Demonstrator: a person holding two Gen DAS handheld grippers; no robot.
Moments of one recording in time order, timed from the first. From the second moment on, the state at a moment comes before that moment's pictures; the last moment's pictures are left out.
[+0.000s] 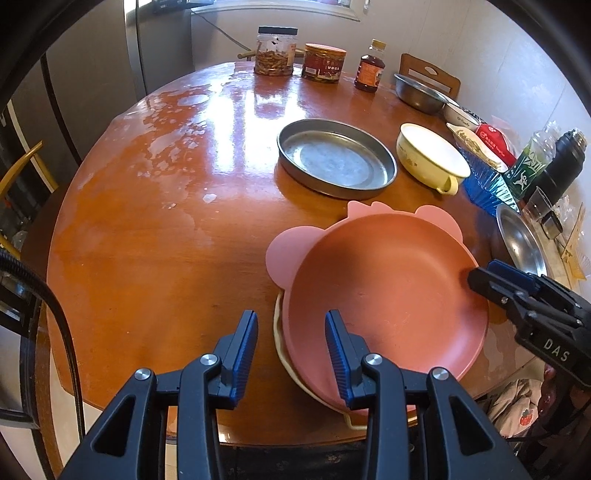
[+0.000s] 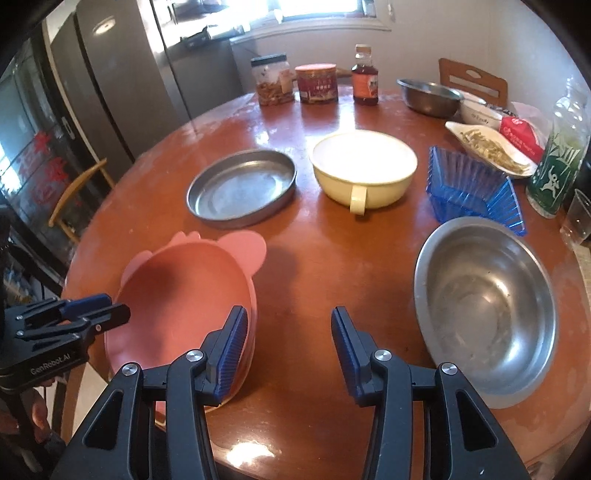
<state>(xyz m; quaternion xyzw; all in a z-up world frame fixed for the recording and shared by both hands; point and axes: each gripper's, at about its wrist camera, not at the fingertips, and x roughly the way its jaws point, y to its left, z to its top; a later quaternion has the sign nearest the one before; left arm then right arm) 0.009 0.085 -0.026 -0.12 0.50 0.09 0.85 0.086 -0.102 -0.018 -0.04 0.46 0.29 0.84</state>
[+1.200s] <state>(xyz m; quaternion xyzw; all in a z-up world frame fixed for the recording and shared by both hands) 0.008 0.104 -0.028 -0.13 0.50 0.10 0.85 0.059 -0.039 -0.030 -0.13 0.45 0.34 0.82</state>
